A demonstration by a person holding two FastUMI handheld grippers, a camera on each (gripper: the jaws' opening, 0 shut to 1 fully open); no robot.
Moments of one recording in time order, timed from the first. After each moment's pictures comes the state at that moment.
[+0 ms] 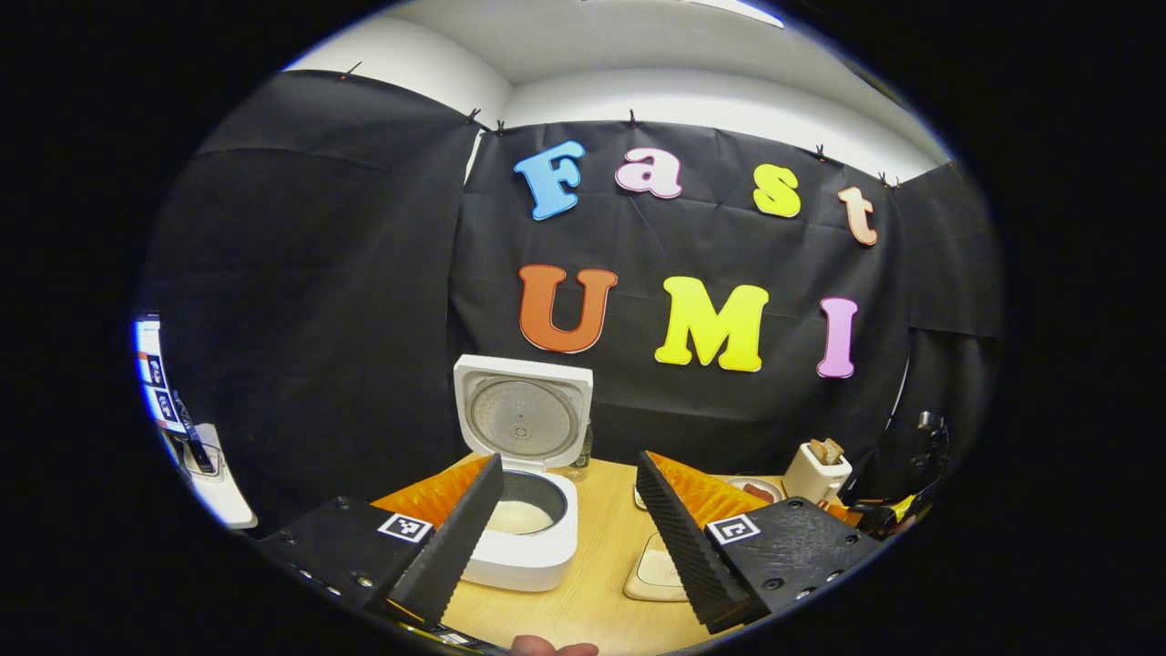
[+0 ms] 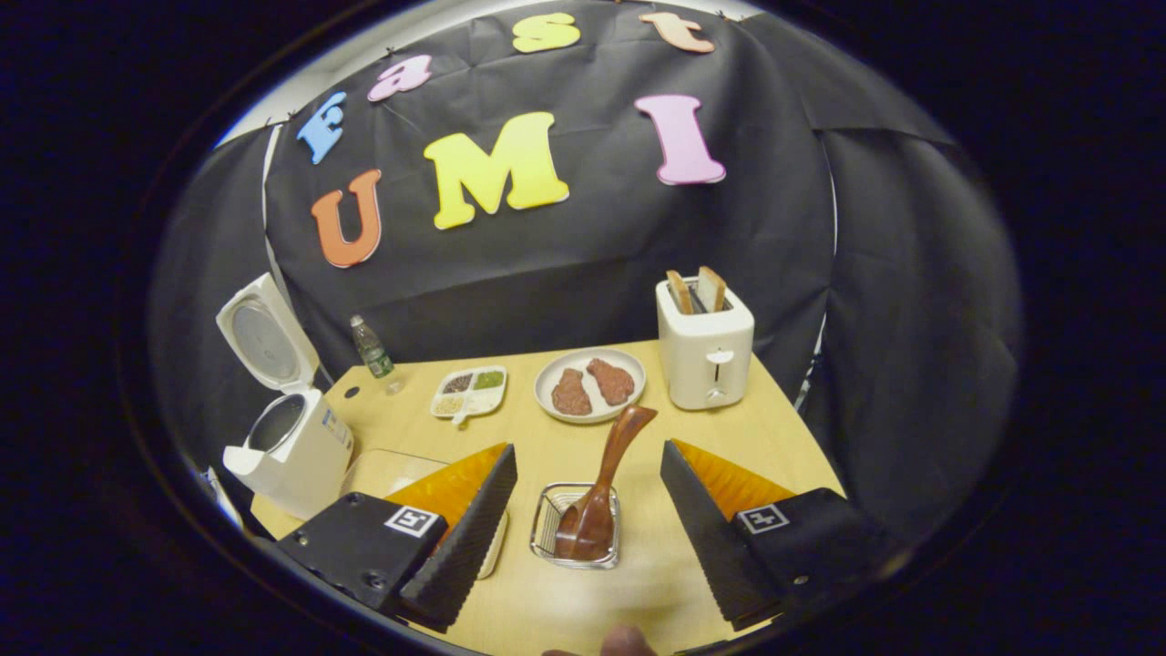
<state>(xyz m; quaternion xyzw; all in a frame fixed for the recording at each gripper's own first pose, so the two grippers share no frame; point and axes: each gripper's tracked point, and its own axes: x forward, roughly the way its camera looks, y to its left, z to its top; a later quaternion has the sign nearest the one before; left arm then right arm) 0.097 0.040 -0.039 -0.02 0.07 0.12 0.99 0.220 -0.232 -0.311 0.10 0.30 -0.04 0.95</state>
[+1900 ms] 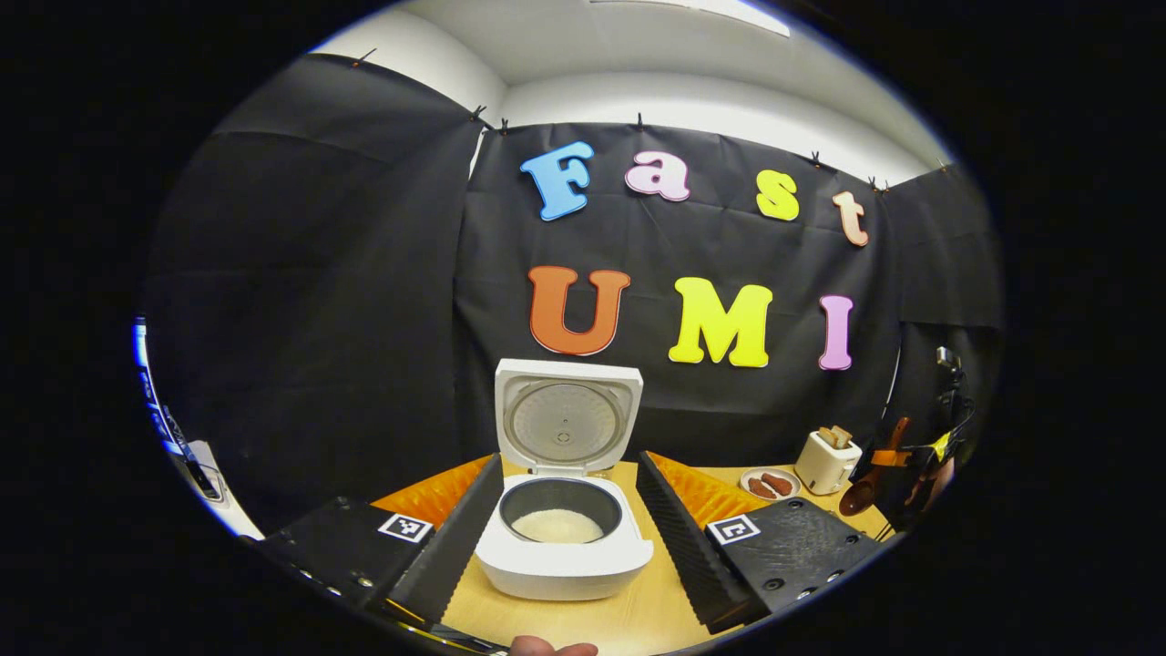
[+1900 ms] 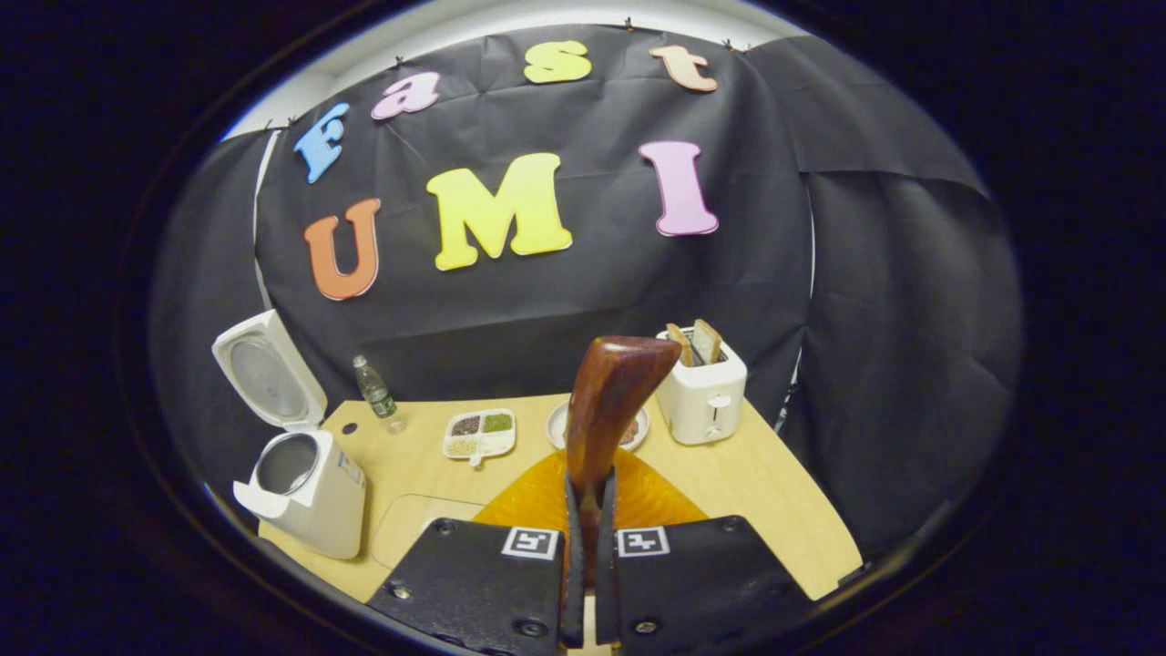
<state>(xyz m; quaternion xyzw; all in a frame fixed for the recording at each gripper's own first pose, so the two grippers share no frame) 0.086 0.157 -0.050 -0.01 0.07 0.07 1.00 0.195 -0.154 -0.203 0.06 0.22 -0.10 0.97</state>
